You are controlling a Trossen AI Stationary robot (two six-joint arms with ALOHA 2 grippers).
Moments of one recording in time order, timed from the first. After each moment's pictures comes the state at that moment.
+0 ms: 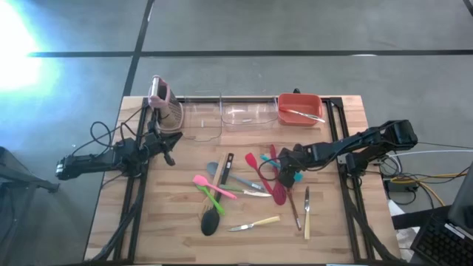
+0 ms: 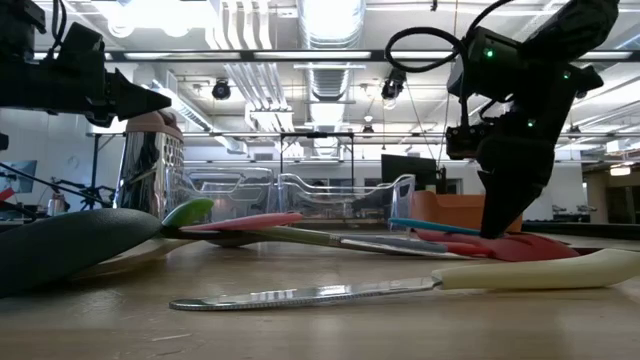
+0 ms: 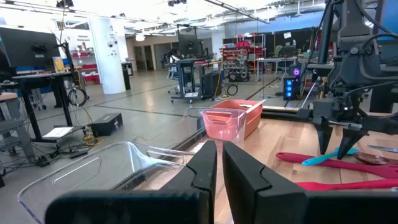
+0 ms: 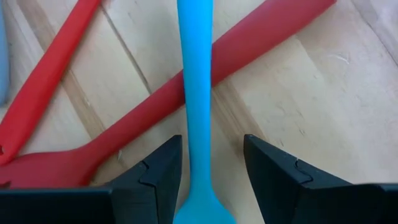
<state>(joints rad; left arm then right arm) 0.09 0.02 0.01 0.07 -0.43 0.11 0.03 1.44 0.58 -0.32 0.13 0.58</state>
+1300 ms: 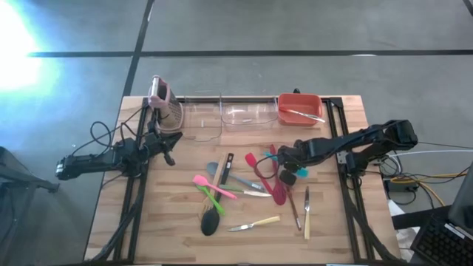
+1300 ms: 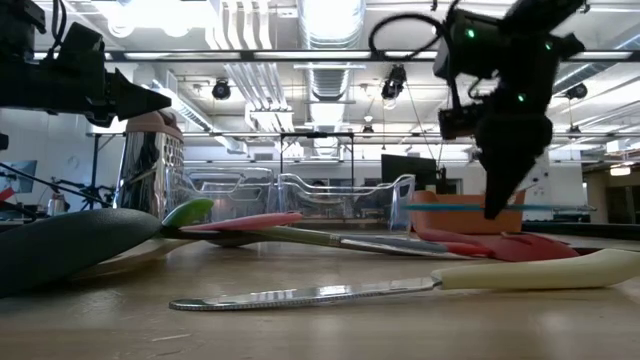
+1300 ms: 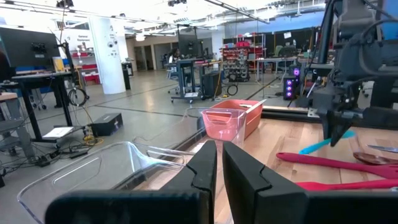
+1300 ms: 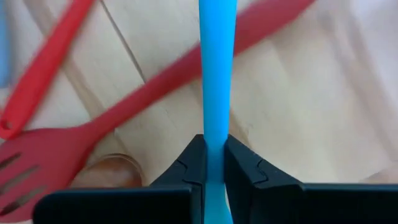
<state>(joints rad) 0.09 0.02 0.01 0.07 -0.43 0.11 0.02 1.44 0.77 -0.63 0.14 0.50</state>
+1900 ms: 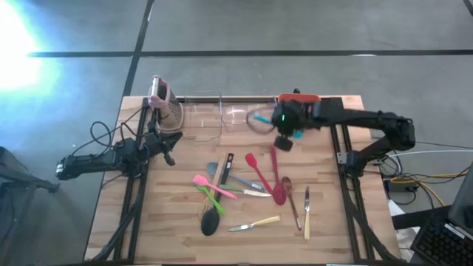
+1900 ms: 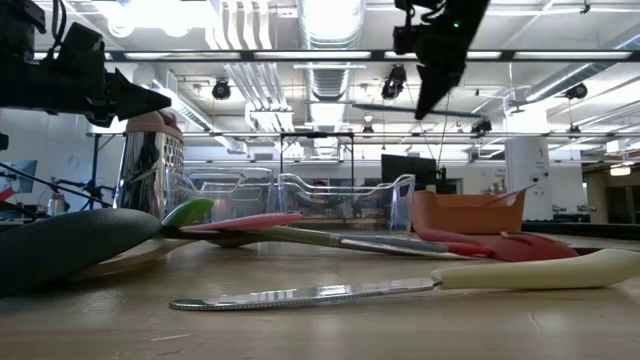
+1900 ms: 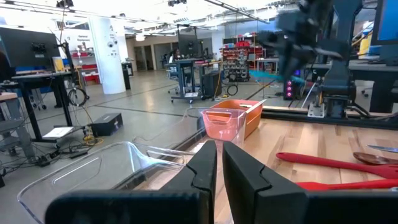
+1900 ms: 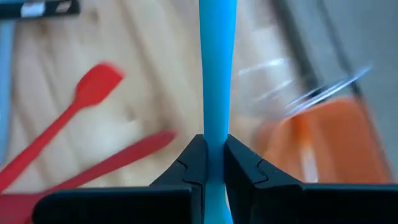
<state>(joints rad) 0.09 0.02 0.01 0.07 -0.43 0.11 -0.28 1.44 1.31 -0.96 0.22 0.00</state>
